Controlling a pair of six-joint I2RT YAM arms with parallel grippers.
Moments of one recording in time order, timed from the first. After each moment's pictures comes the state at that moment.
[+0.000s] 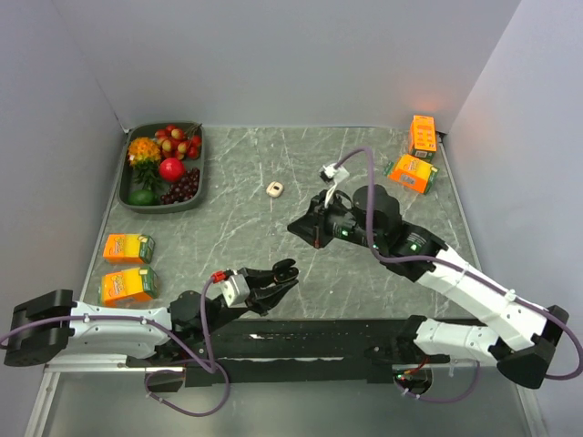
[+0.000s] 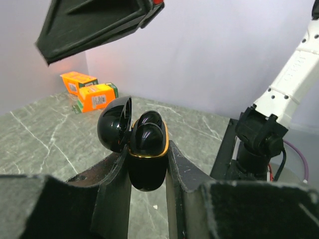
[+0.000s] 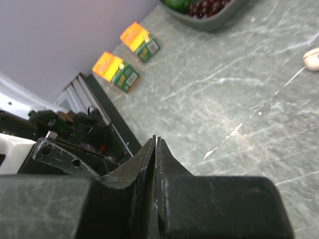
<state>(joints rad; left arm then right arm) -1.37 0.91 0.18 1.12 -0.24 0.06 0.87 1.02 1.09 -0.31 -0.15 0.41</state>
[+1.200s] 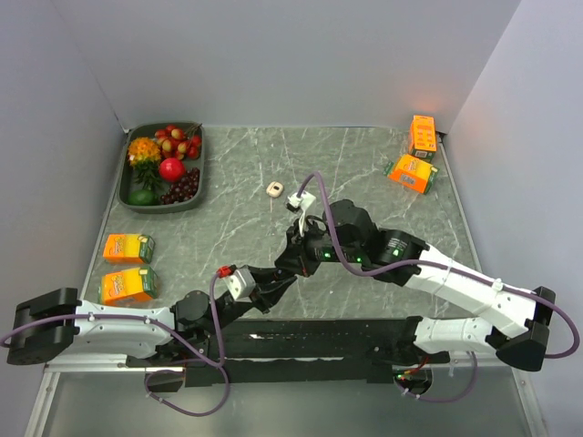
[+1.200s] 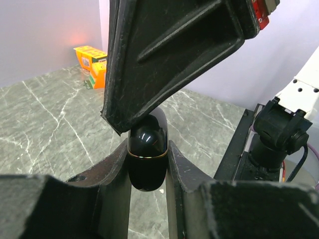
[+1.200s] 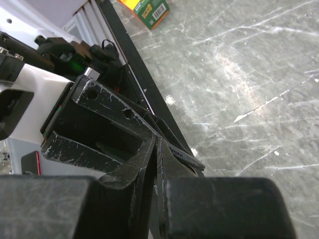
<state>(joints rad) -1.37 0.95 0.18 1.07 -0.34 0.00 1.05 1.12 1.14 -0.48 -0.22 0.35</state>
